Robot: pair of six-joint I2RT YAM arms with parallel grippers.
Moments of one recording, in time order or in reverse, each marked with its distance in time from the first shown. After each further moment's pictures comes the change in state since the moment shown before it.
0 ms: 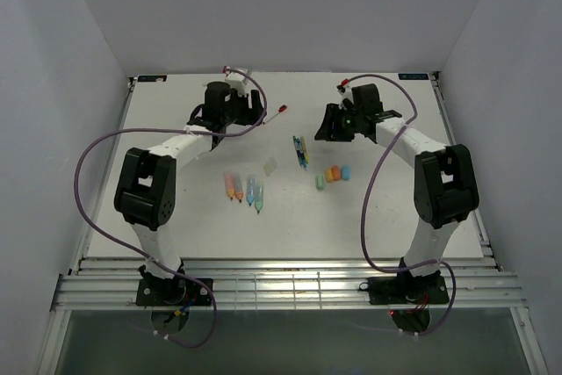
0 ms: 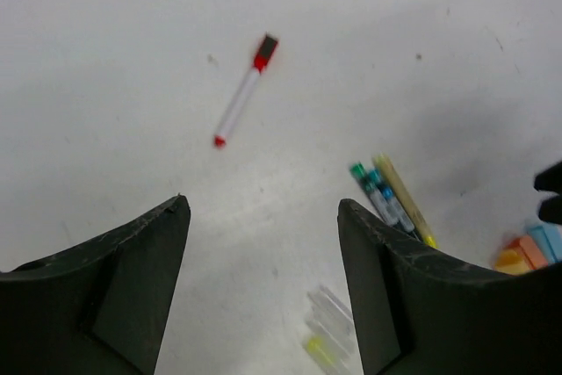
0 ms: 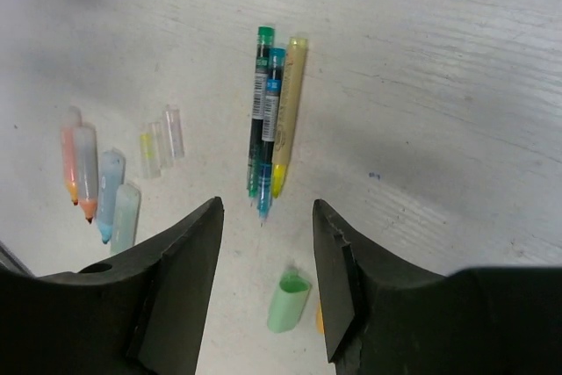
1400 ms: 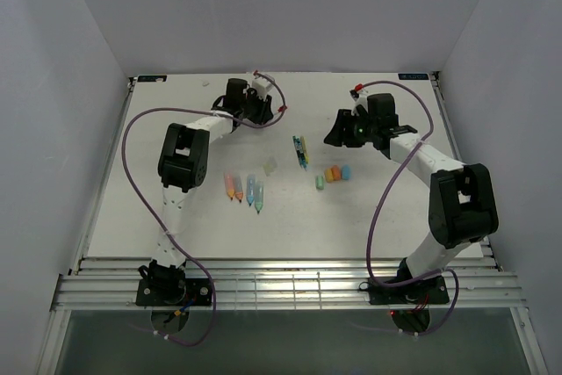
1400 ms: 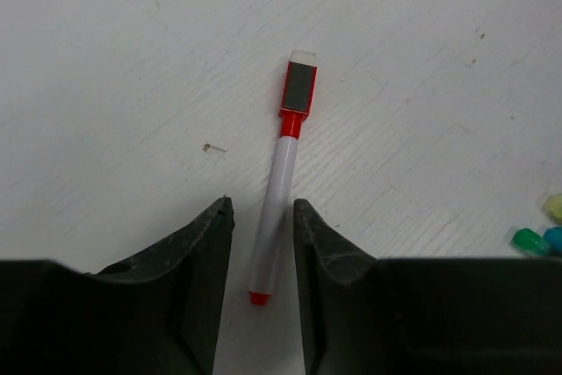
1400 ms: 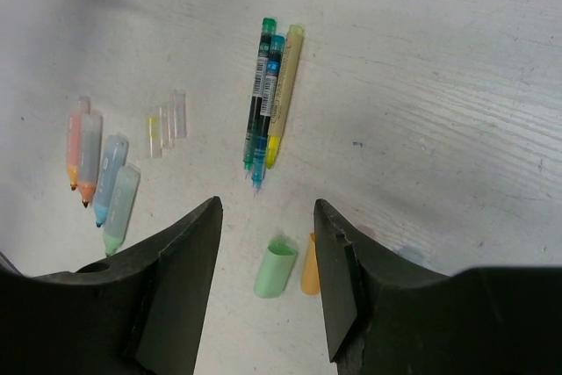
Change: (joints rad) left arm 0.035 0.613 0.583 -0.057 0.235 0.388; right arm -0.043 -0.229 -0.243 0.156 -0.010 -0.035
